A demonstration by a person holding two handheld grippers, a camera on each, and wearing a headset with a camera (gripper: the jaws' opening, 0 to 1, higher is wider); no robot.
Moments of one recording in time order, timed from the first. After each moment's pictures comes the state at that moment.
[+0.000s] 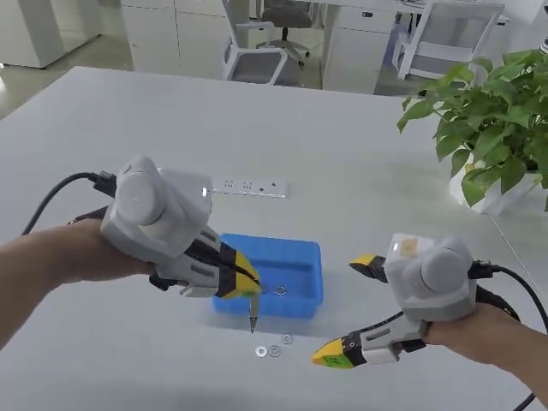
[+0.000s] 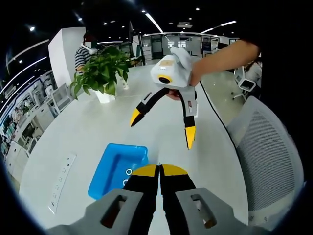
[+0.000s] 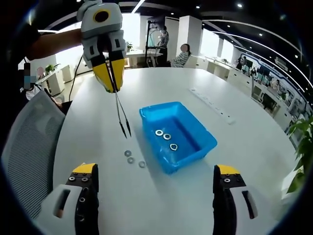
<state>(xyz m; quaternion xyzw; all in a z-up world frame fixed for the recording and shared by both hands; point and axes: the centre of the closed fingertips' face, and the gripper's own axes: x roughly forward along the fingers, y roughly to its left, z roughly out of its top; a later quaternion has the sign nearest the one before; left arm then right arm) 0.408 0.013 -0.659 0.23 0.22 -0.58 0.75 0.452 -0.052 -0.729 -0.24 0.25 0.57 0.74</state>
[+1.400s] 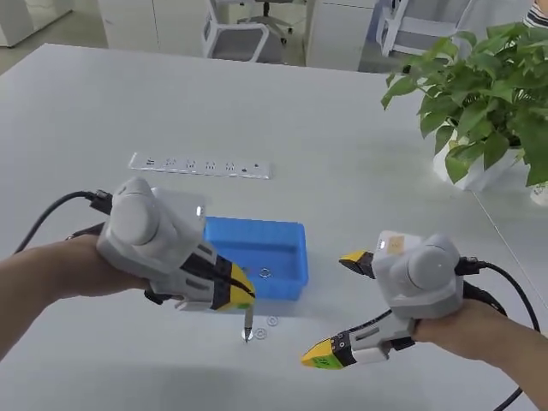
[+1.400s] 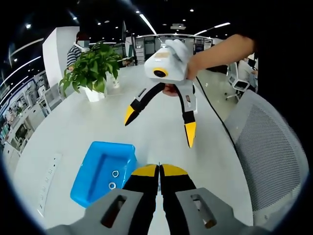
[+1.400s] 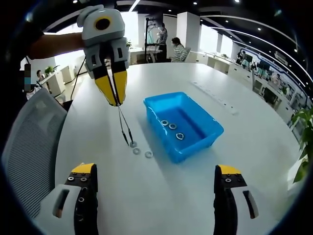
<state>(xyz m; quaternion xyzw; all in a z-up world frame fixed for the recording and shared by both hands) 0.401 -0.002 -0.692 0.22 0.22 -0.61 0.73 0.438 -0.061 -0.746 -0.23 0.27 0.57 0.74</state>
